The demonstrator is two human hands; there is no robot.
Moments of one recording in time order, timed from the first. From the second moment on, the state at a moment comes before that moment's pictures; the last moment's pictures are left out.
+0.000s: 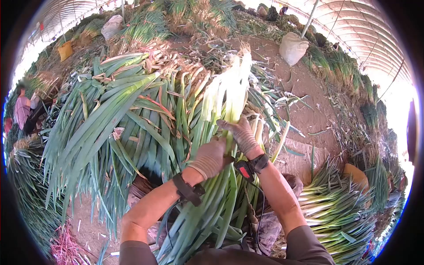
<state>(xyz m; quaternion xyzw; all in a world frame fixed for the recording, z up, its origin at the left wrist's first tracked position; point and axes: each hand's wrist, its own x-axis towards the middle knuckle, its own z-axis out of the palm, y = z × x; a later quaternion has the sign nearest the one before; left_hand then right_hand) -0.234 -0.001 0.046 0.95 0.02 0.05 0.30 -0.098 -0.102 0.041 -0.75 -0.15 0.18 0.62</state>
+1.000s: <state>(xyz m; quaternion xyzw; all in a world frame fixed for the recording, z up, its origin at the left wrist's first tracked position) -0.182 0.082 0.190 0.56 -0.13 0.54 0.61 -0.169 -0.175 0.335 -0.89 -0.44 0.01 0.11</state>
